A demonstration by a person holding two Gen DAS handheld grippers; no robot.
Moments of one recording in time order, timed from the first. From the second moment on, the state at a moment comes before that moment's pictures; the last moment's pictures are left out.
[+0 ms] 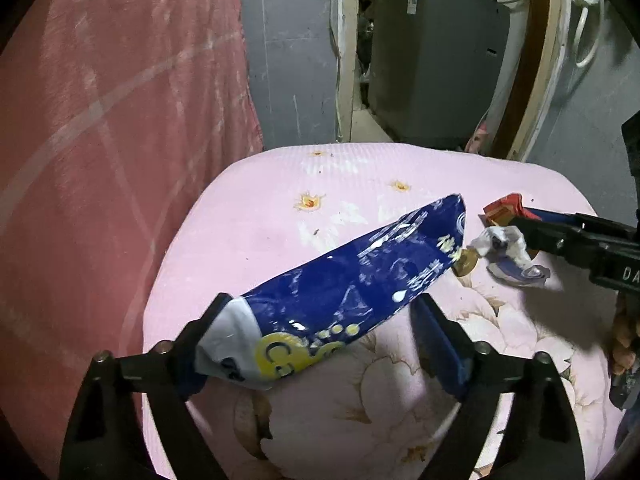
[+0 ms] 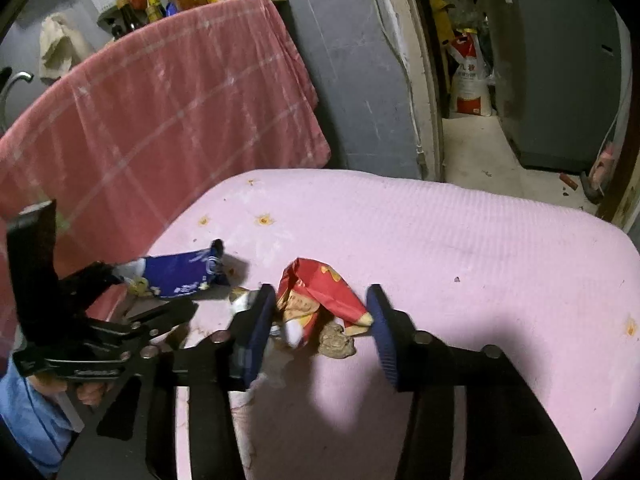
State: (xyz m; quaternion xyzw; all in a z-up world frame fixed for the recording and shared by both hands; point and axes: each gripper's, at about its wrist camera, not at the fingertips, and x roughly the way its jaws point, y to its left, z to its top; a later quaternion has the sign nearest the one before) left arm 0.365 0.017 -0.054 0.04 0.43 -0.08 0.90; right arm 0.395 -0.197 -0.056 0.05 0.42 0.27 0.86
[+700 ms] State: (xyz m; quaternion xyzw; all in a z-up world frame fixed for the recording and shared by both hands) left arm 0.353 0.012 -0.053 0.06 0.41 -0.09 0.91; right arm 0.391 -0.202 -0.057 0.06 0.42 0.27 0.87
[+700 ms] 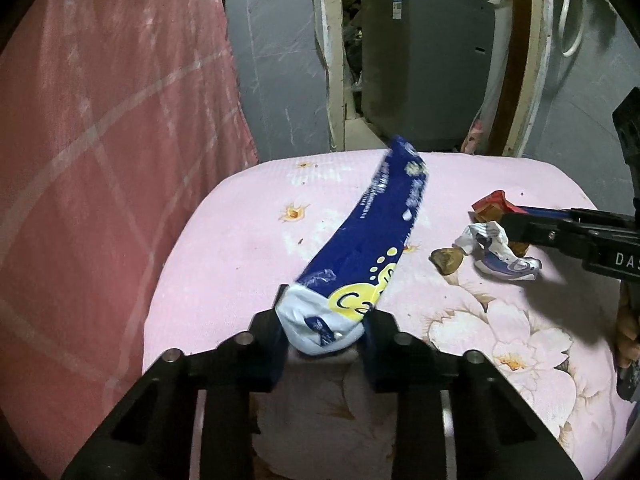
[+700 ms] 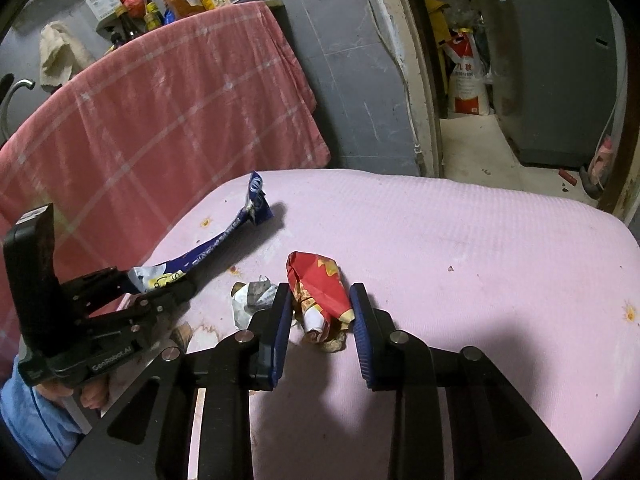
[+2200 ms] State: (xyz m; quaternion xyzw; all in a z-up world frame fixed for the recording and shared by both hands) left arm 0.359 -0.003 -0.038 0.09 0.40 -0.14 0.90; right arm 0.323 -0.250 -0.040 0.11 0.34 0.25 0.90
